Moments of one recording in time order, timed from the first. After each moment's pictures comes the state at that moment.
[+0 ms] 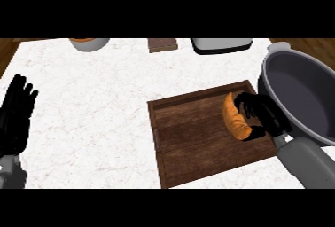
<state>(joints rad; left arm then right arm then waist) -0.08 0.34 0.12 -1.64 0.18 0.25 0.22 -0.41 -0.54 0.53 -1.16 0.24 -0.28 -0.15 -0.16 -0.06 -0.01</state>
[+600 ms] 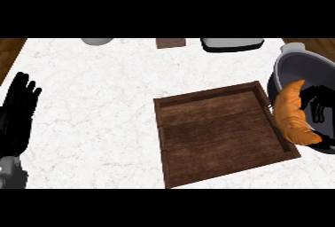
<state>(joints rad) -0.08 0.33 0.11 -1.68 0.19 0.22 0.21 -0.12 -0.79 0.27 -1.75 0.23 -0.51 0.23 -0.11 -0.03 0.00</state>
